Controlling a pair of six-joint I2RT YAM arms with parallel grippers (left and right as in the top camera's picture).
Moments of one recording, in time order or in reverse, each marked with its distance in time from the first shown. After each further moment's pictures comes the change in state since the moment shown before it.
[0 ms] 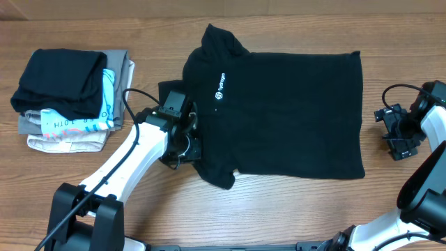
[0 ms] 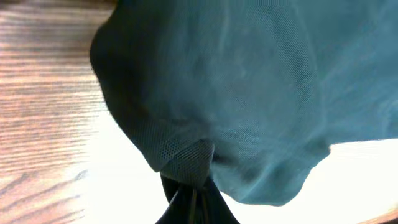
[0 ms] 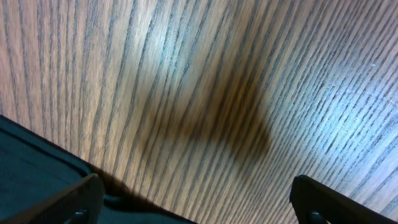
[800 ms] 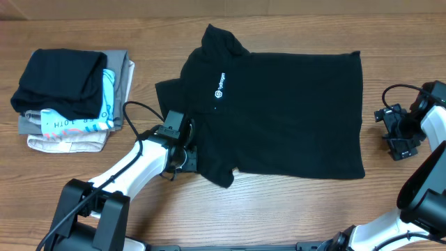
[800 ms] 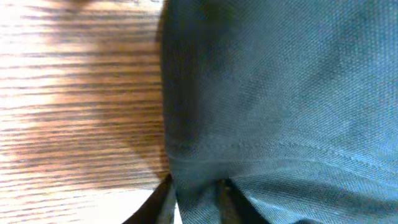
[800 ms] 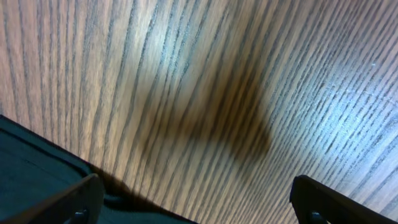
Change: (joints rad) left arm 0.000 -0.004 -0.246 0.288 -0.131 0.039; right arm 0.000 0.000 0.000 -0.001 0.000 0.000
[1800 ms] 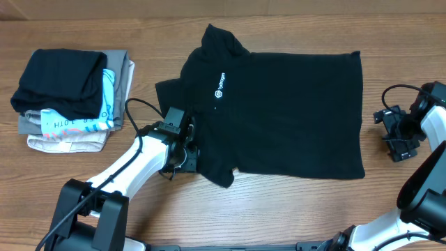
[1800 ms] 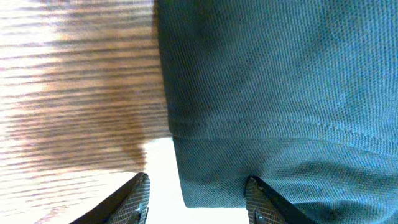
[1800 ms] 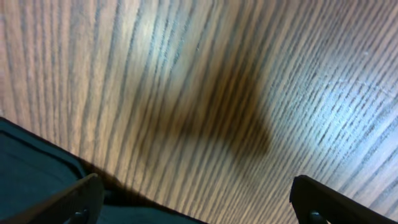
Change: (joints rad) left arm 0.000 0.003 0.054 -0.101 0.002 0.058; right arm 0.000 0.000 0.000 -0.018 0.000 0.000
